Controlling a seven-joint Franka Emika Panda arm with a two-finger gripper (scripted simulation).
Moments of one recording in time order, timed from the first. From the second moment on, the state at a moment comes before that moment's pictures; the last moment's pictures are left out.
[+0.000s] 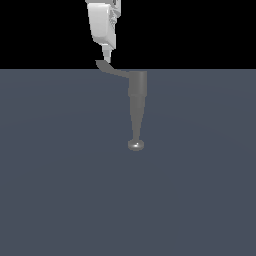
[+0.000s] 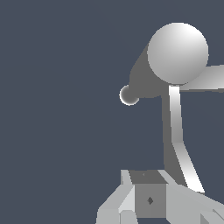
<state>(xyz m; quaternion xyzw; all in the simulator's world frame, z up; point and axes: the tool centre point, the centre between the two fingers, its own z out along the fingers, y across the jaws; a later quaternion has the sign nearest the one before) 0.061 0.065 0.311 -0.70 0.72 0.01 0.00</state>
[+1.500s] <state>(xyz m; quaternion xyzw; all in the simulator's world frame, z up) 0.027 0.071 0.301 -0.68 0.73 0.00 0.00</state>
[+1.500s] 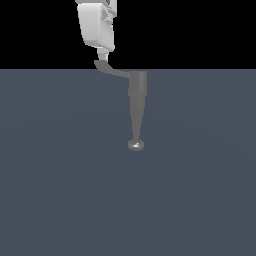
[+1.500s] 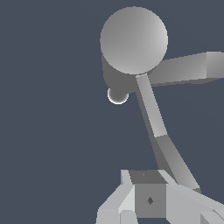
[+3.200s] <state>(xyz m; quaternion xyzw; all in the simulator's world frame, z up) -0.064 0.031 0.301 -0.68 0.73 0.00 0.00</state>
